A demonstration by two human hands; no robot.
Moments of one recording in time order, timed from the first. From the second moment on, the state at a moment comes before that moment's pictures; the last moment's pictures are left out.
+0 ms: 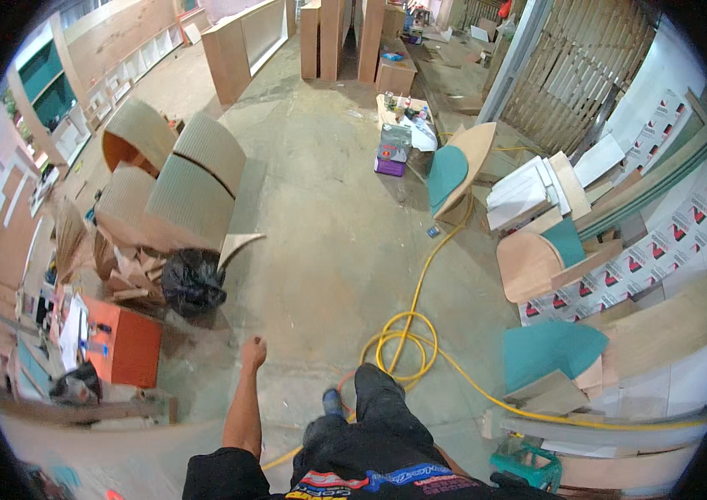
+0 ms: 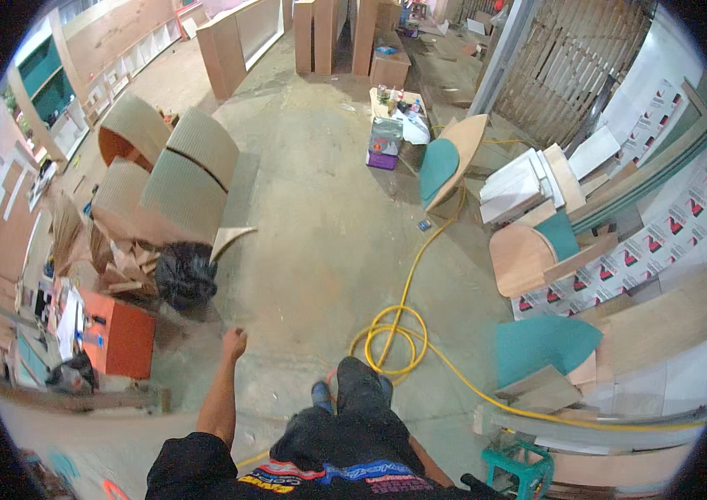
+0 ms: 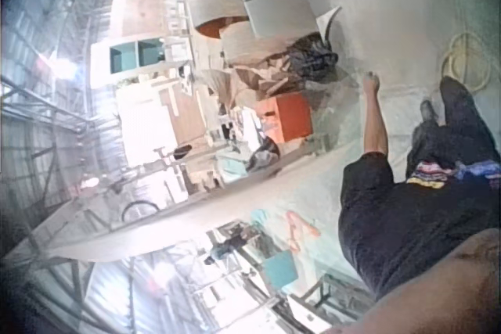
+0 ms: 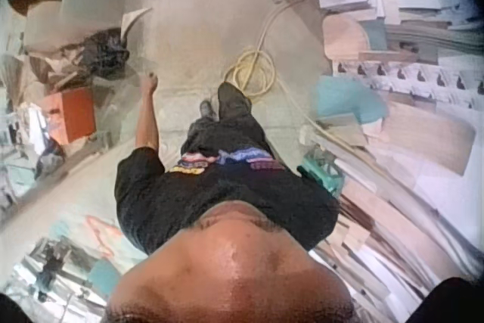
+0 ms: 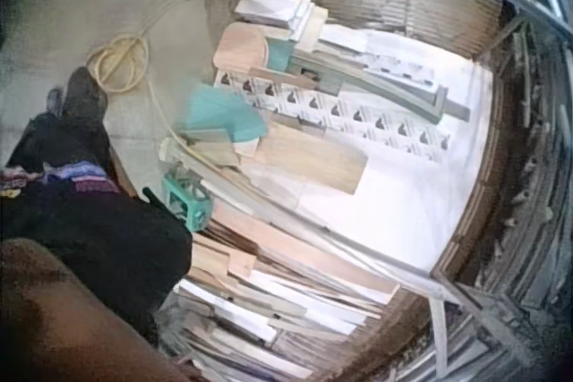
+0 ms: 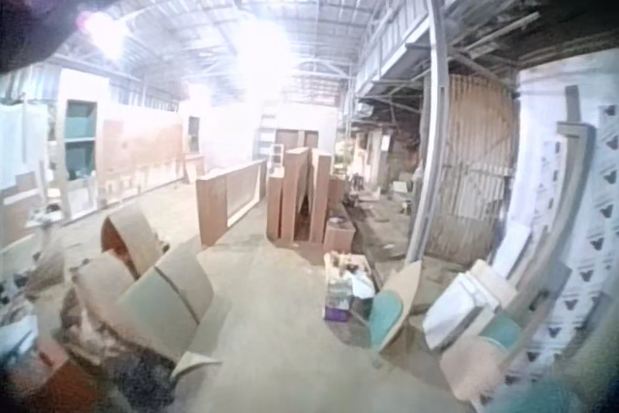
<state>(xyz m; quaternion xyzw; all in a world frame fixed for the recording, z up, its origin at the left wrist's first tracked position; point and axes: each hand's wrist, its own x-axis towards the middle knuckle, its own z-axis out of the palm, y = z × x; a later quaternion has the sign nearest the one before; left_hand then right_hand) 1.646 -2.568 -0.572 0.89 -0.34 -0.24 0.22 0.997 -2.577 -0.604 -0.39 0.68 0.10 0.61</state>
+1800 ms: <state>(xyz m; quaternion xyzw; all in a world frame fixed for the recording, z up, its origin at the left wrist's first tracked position) 2.371 -4.614 -0.671 0.66 -0.60 -0.44 0.11 1.837 -4.710 -0.584 -0.24 0.61 -0.40 0.64</state>
